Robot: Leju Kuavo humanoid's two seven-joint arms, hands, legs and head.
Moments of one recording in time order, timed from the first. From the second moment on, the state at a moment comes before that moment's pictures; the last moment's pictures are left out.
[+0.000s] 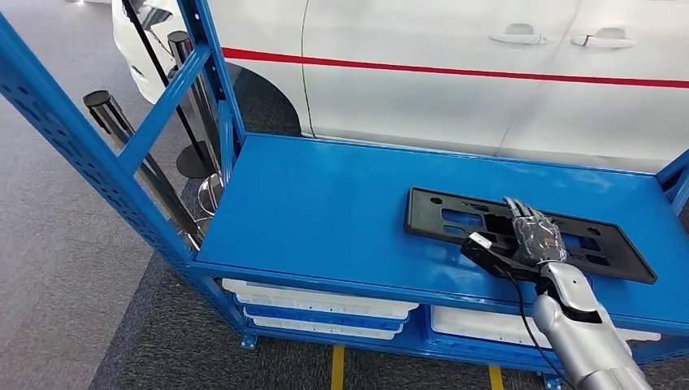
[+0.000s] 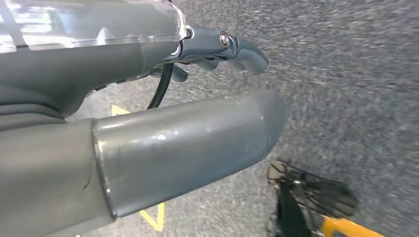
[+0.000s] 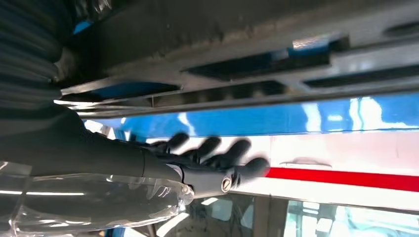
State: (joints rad) left arm -0.08 0.00 0.96 -0.19 -0.77 -0.04 0.16; right arm -0.50 -0.29 0.39 -0.82 1.04 -0.30 -0.14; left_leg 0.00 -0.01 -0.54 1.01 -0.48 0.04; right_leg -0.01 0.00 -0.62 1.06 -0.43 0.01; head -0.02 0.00
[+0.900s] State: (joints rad) left arm -0.08 0.00 1.01 -0.19 -0.76 -0.04 0.15; right arm -0.49 -0.28 0.36 -0.82 1.04 -0.36 -0.17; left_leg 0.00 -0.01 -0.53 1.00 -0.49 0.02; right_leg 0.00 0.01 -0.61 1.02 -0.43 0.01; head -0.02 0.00
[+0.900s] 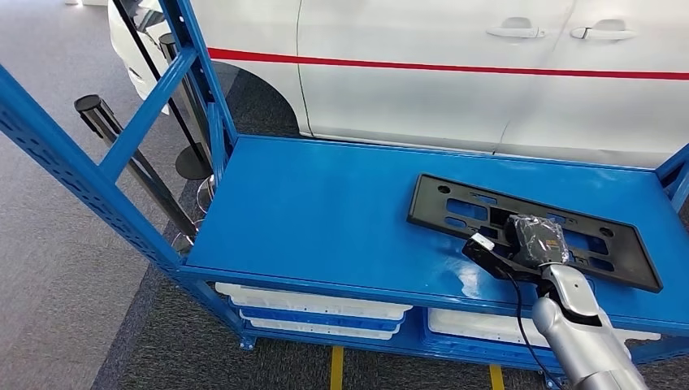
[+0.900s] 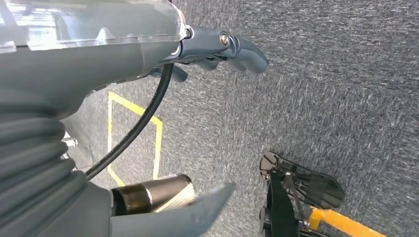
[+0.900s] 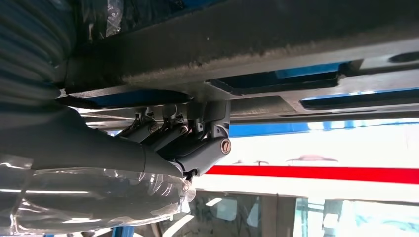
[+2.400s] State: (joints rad) left arm -0.09 -0.01 1.08 -0.18 -0.82 -0.04 0.17; right arm -0.26 -0.34 0.31 -1.40 1.26 -0.52 -0.15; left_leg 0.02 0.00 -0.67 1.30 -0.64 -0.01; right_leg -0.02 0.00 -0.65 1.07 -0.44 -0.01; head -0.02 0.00
